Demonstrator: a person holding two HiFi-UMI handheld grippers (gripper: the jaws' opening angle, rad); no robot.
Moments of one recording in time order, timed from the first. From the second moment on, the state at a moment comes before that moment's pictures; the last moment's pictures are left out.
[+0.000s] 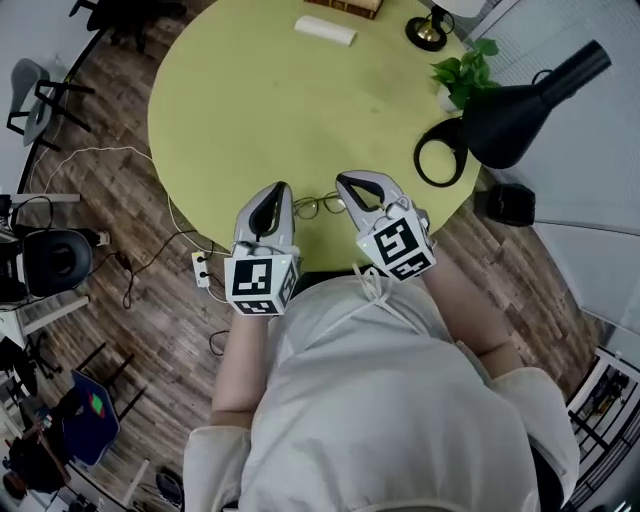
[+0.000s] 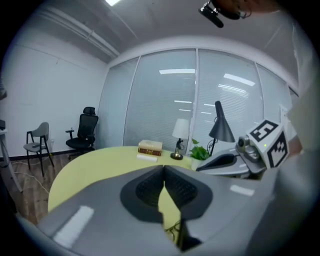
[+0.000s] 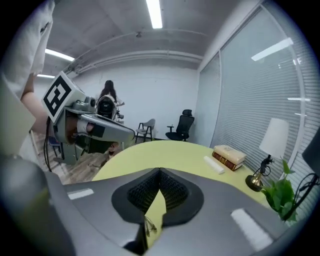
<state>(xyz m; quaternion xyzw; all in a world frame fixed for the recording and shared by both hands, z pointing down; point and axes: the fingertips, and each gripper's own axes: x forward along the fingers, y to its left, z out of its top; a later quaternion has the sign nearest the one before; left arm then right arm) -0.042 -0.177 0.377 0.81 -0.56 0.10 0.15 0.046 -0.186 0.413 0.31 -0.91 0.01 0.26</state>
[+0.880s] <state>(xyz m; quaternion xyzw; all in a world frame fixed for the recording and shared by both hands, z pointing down) -0.051 -0.180 0.282 0.80 -0.60 0.05 0.08 0.091 -0.196 0.331 0.43 -0.89 0.04 0.16</state>
